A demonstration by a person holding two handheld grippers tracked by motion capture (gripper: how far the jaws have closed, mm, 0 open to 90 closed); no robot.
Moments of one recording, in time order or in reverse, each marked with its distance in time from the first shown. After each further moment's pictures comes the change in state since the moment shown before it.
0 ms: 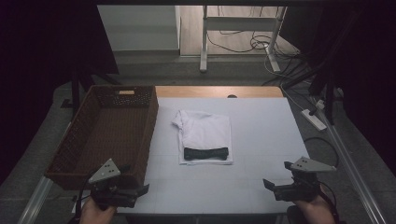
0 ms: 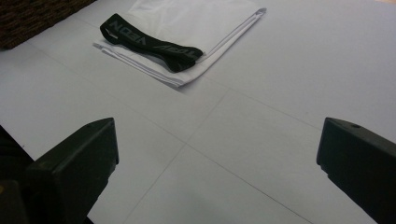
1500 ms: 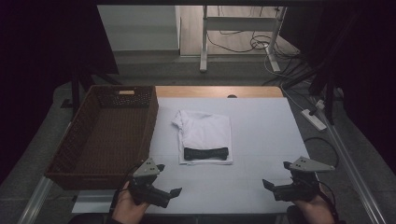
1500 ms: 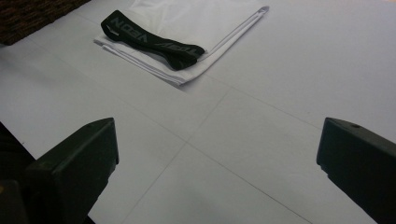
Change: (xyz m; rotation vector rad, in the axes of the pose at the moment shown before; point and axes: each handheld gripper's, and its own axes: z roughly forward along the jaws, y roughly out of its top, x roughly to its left) left arm -0.041 0.030 0.072 0.097 -0.140 0.101; right arm 0.001 0.001 0.002 0.009 0.004 -0.009
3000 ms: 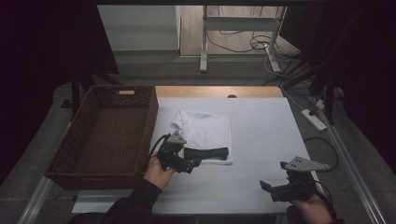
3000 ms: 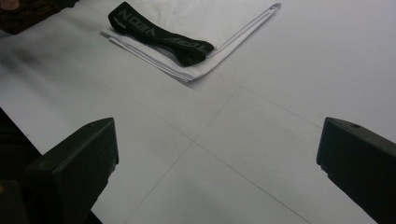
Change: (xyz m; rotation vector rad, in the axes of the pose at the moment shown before) left arm 0.050 0.064 0.079 0.047 0.031 0.005; right arm 0.005 0.003 0.005 0.026 0.018 -0.036
